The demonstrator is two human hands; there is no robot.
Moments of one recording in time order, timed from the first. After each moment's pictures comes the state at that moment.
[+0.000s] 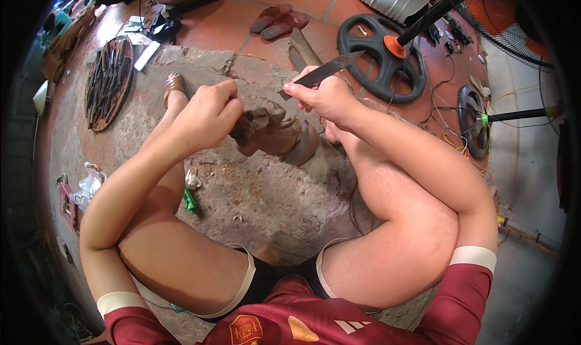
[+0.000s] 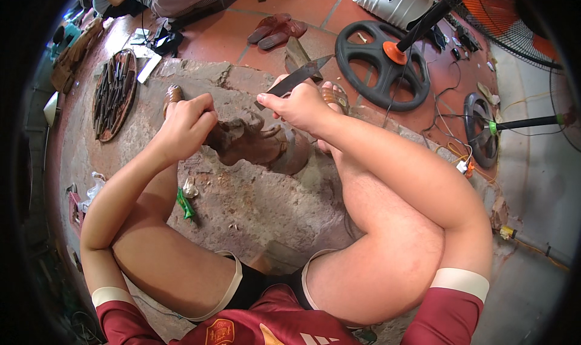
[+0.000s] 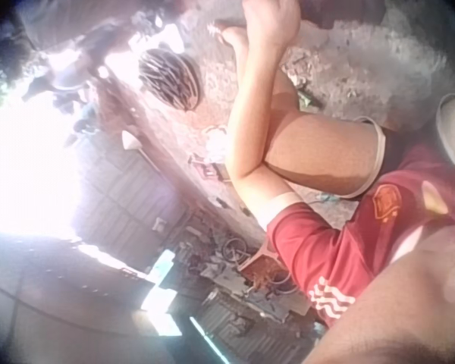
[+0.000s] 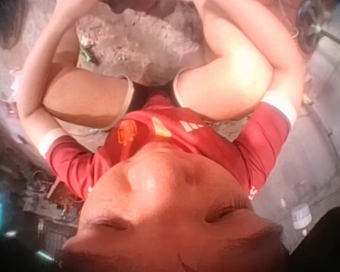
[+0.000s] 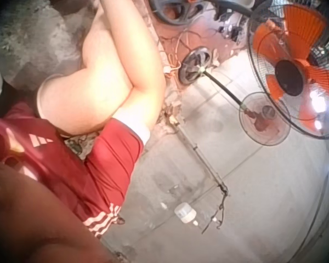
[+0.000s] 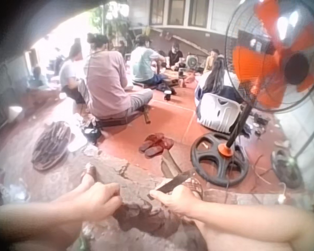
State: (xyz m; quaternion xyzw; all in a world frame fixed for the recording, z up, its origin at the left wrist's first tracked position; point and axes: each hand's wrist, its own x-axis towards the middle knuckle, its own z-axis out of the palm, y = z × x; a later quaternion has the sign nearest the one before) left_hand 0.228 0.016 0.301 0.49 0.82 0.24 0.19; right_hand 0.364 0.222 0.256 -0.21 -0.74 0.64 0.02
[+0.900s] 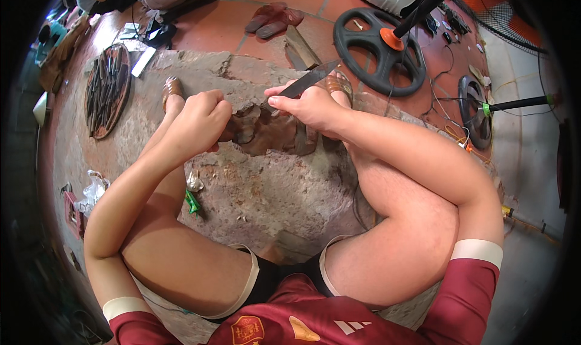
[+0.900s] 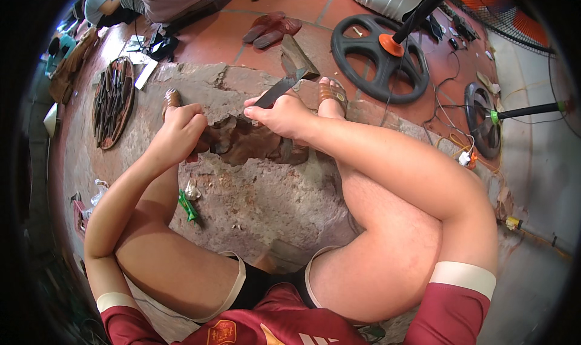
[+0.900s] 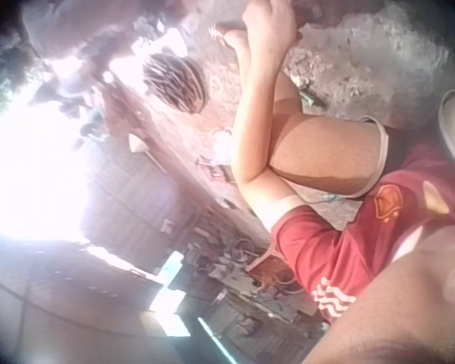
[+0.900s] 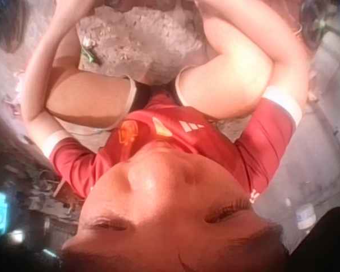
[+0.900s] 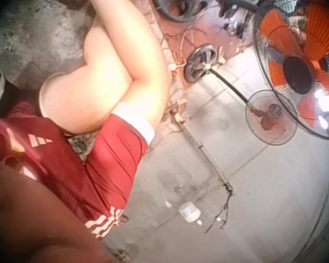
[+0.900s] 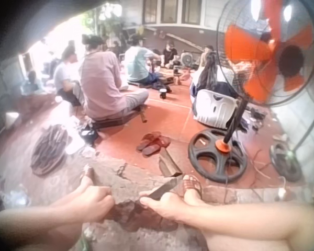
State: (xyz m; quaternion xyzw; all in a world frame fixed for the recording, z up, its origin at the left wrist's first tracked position) left_hand 0.234 0.013 0.308 0.32 0.84 0.28 0.33; right_hand 0.360 0.203 0.230 -0.20 -0.71 0.68 -0.05
